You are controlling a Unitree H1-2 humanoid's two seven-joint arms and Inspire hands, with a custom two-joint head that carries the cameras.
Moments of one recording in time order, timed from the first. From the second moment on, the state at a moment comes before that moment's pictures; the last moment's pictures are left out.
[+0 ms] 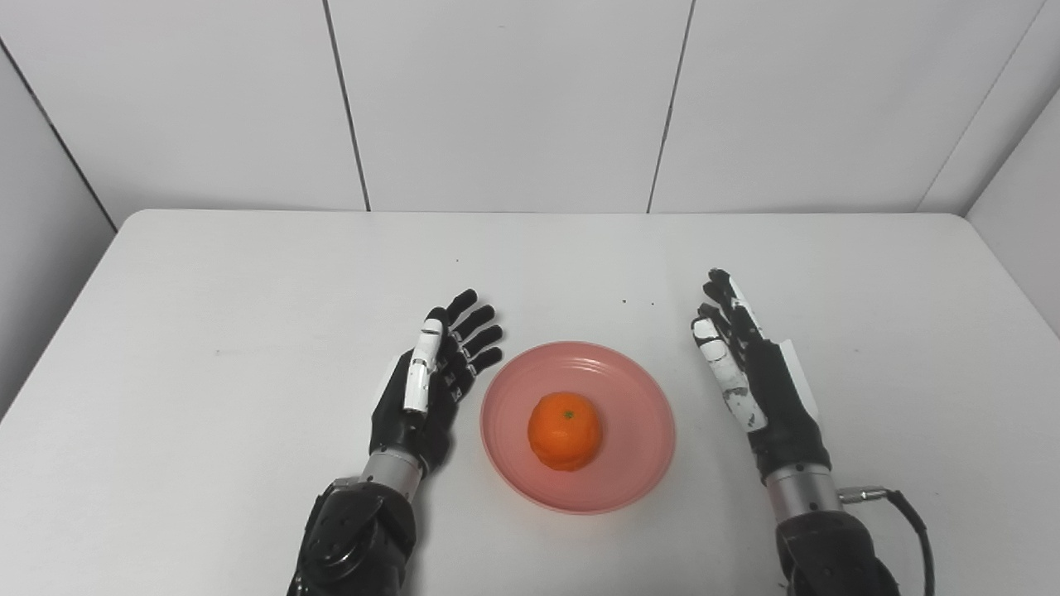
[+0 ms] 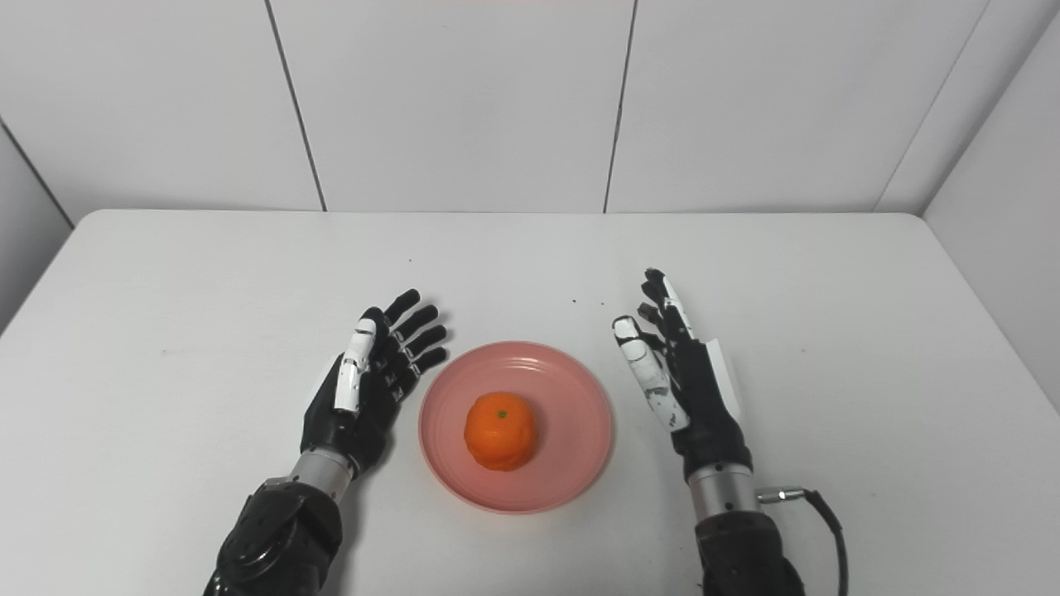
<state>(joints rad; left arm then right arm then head) -0.14 -0.11 -0.06 -0.12 -0.23 0.36 -0.06 -0.01 0.07 -0.02 -0.39 -0.27 0.27 0.09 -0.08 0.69</state>
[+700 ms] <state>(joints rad) -0.06 -0.04 -0.13 -0.23 -0.13 0.30 -0.08 0.05 0.09 0.00 -0.33 -0.10 0.20 0.00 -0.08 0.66</state>
